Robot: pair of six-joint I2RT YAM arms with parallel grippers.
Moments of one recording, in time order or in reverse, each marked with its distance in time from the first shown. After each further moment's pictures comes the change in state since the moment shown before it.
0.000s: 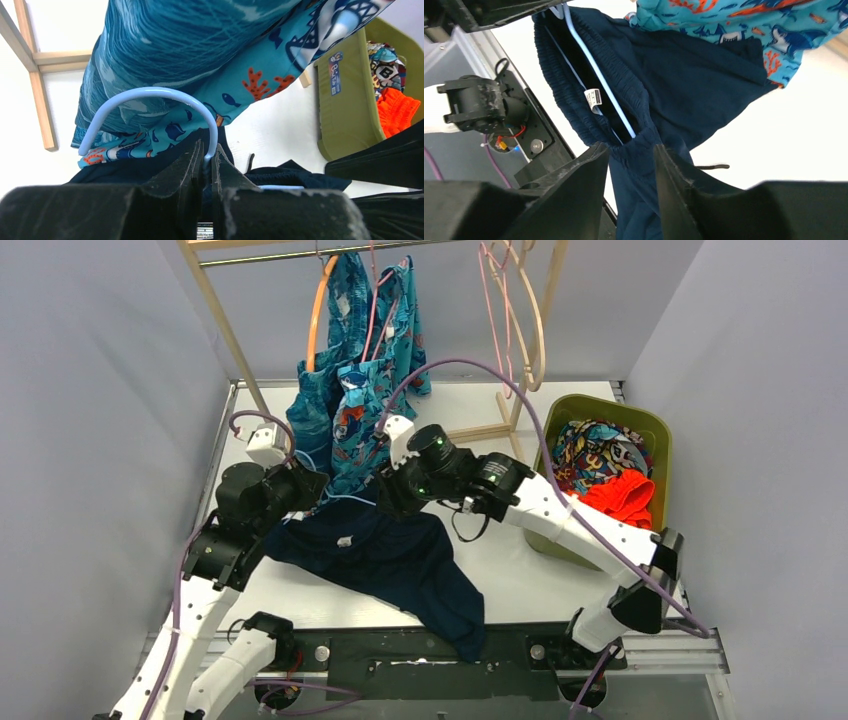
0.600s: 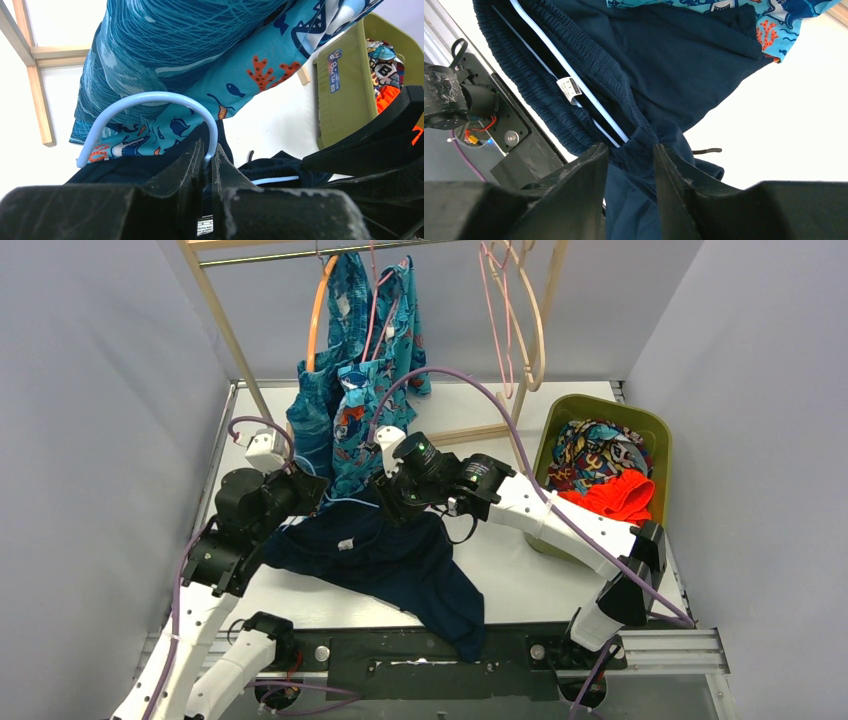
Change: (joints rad) left arm -0.002 -0.031 -0.038 -0.005 0.000 -0.008; right arm 0.029 0.097 0.023 -0.078 0.076 -0.013
